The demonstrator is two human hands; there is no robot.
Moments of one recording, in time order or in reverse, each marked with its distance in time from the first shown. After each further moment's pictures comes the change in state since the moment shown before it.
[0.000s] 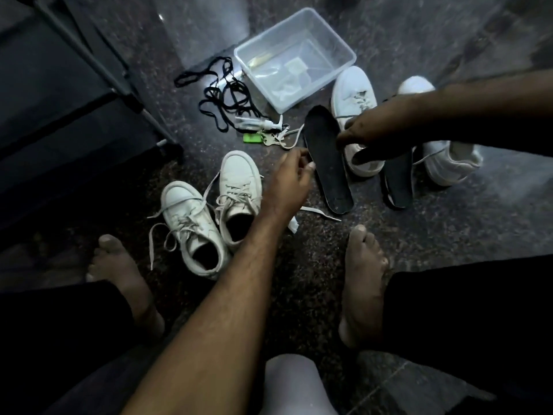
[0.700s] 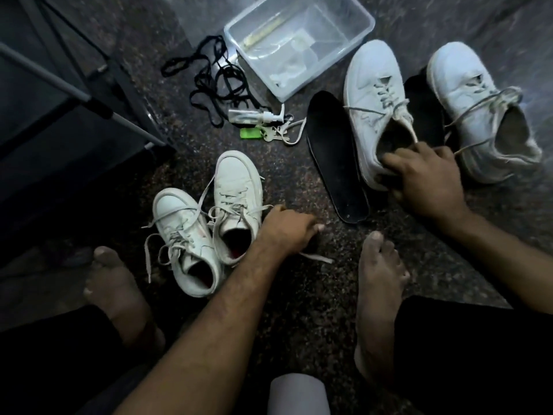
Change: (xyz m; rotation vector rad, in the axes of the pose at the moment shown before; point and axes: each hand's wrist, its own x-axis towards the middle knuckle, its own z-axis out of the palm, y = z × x) left_hand -0.013 -0.043 0.023 0.848 -0.718 0.074; right_hand 0.008 -0.014 0.164 0.229 0.739 0.508
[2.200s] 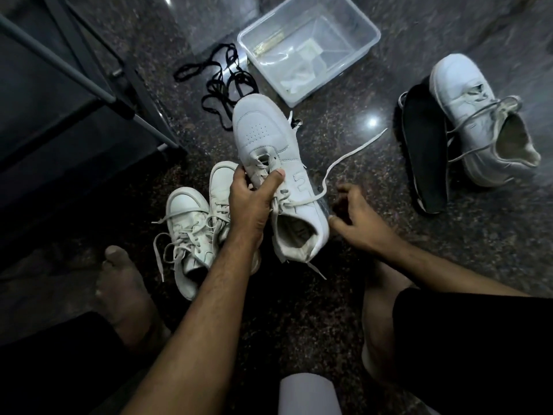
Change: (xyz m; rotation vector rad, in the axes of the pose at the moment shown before) left_hand -0.029 -0.047 -0.032 -1.661 0.745 -0.406; right_hand -0.021 -0.097 0.048 0.869 -0.347 0.228
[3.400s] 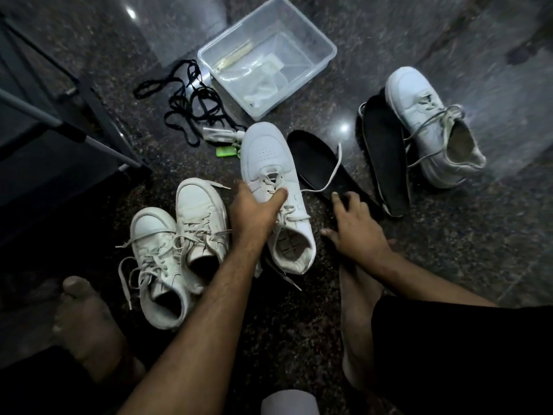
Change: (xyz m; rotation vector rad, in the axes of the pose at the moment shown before) left_hand -0.002 -0.006 0.051 0.617 0.036 -0.020; right_hand -0.006 0.038 -0.016 -0.637 0.046 0.178
